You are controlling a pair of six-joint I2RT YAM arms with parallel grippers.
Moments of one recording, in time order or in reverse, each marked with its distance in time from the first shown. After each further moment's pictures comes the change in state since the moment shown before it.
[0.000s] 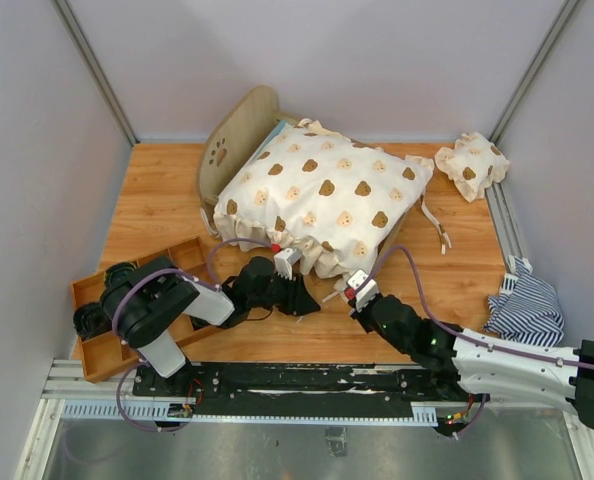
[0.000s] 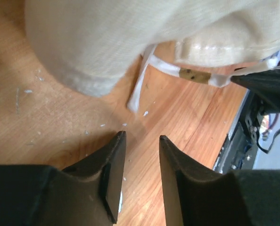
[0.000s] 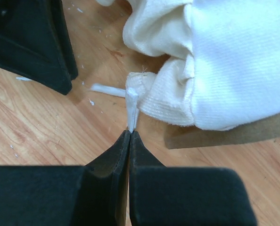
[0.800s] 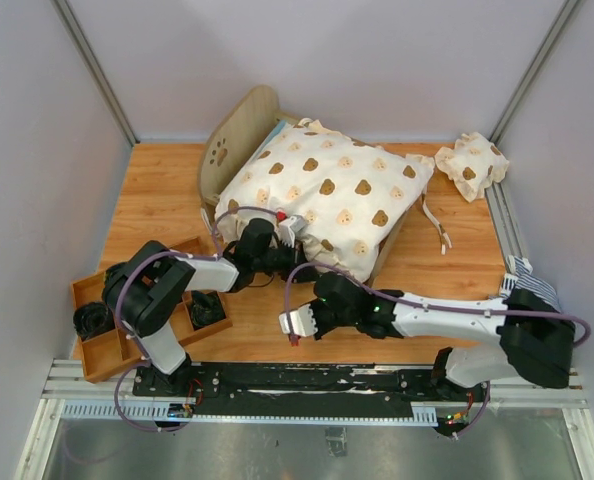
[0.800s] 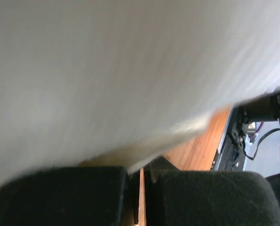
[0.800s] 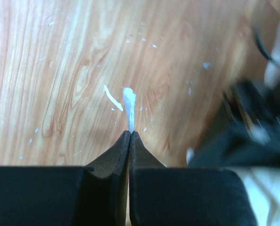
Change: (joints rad) left arm 0.174 0.048 0.304 -0.254 0.250 0.134; right arm 0.016 0.581 0.454 -0.226 -0.539 -0.923
